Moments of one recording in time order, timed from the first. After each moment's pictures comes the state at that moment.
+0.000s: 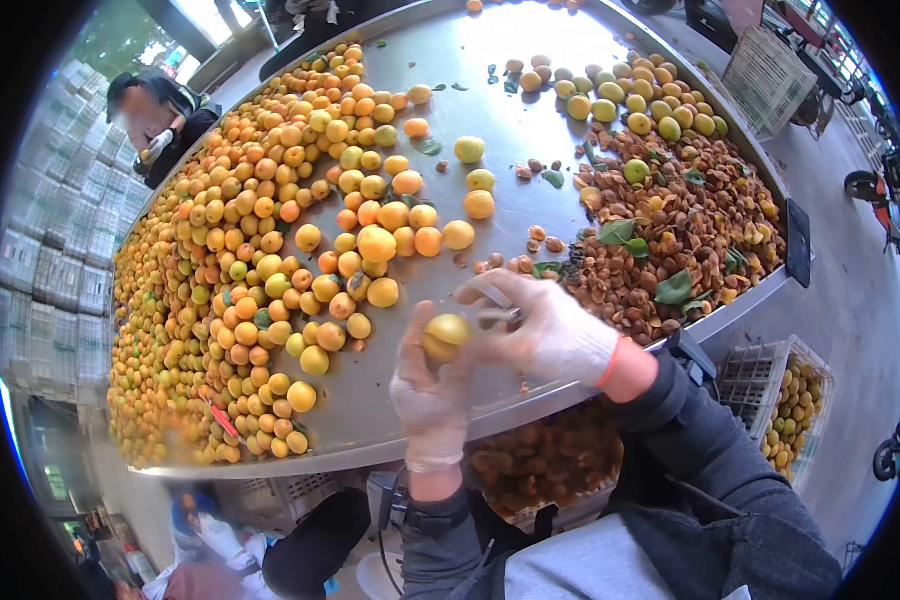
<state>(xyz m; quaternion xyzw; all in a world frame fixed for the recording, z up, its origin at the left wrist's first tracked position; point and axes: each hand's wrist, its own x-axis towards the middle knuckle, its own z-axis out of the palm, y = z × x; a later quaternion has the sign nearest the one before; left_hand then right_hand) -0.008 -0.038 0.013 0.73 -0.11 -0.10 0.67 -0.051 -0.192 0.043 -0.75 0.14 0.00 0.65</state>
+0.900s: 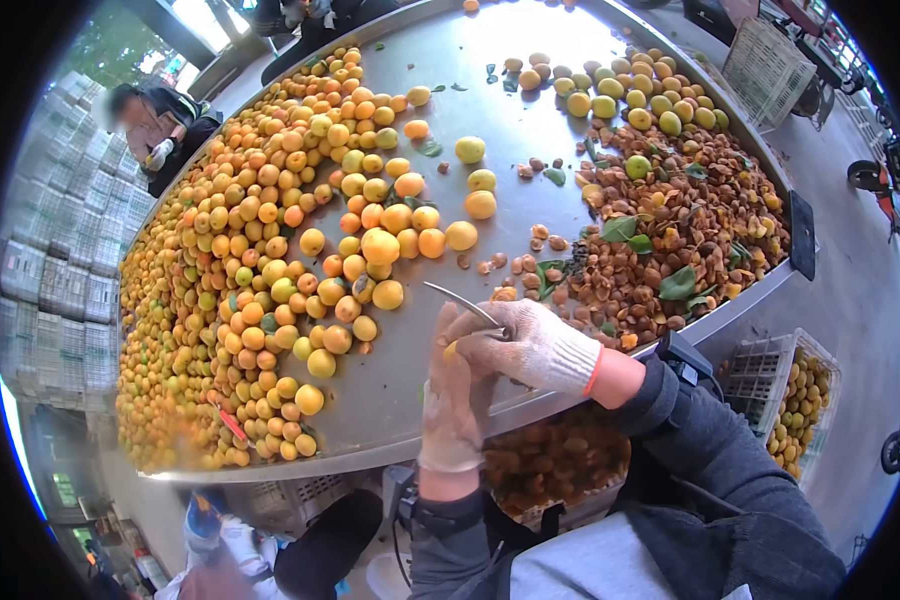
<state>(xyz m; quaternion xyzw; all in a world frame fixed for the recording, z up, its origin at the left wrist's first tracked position) -0.012 -0.038 -0.010 0.56 -0.13 -0.29 0.77 -0.049 -0.182 0.027 -0.66 0.09 0.04 0.74</state>
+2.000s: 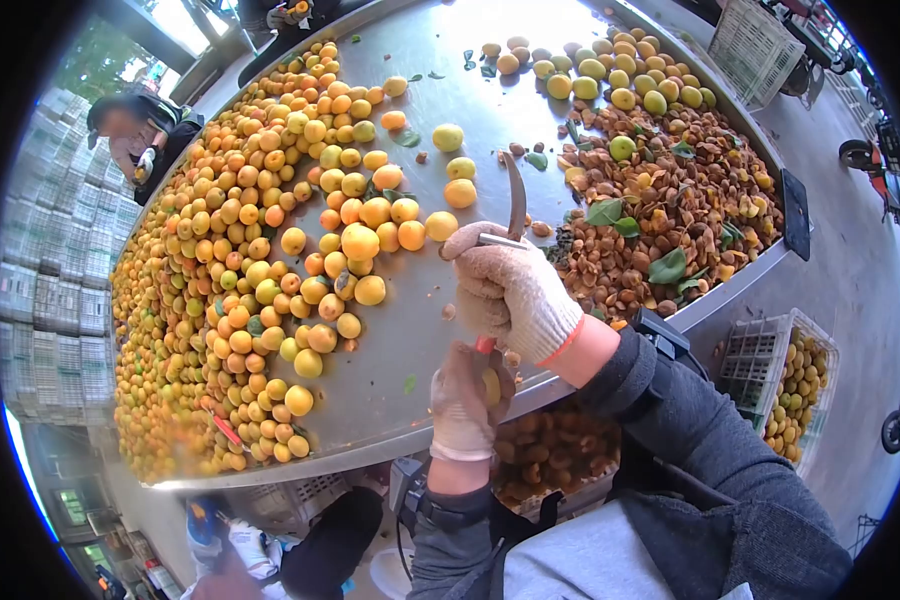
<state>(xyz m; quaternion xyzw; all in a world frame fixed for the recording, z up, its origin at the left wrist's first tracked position) -0.035 -0.057 -0.007 0.43 0.24 -0.34 0.80 -0.024 -0.191 0.027 -0.27 0.18 -0.08 0.94</state>
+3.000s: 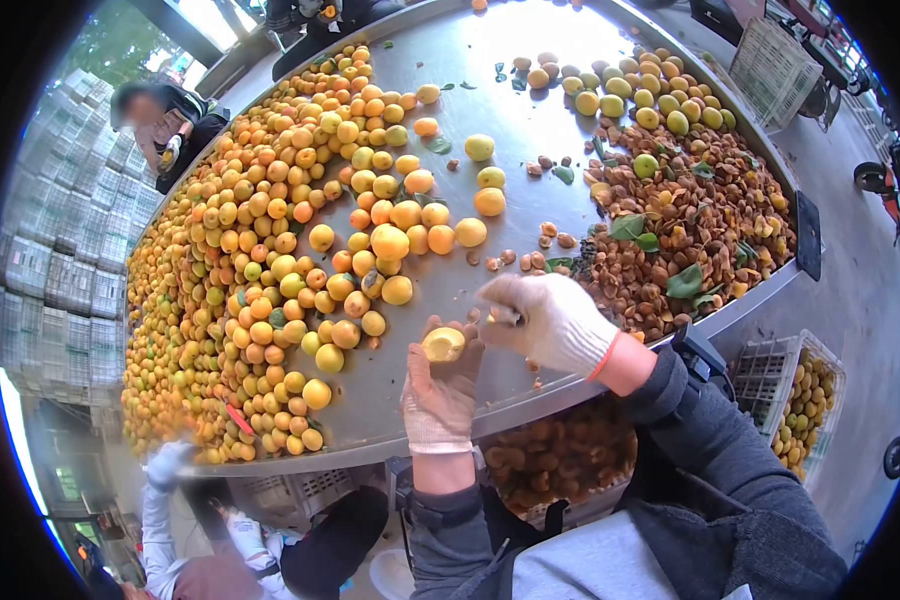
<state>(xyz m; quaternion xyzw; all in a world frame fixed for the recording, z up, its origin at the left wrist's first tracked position) 0.004 -0.015 -0.030 0.32 0.11 -0.29 0.89 -0.043 -0.193 0.020 -0.89 0.07 -0.09 0.43</state>
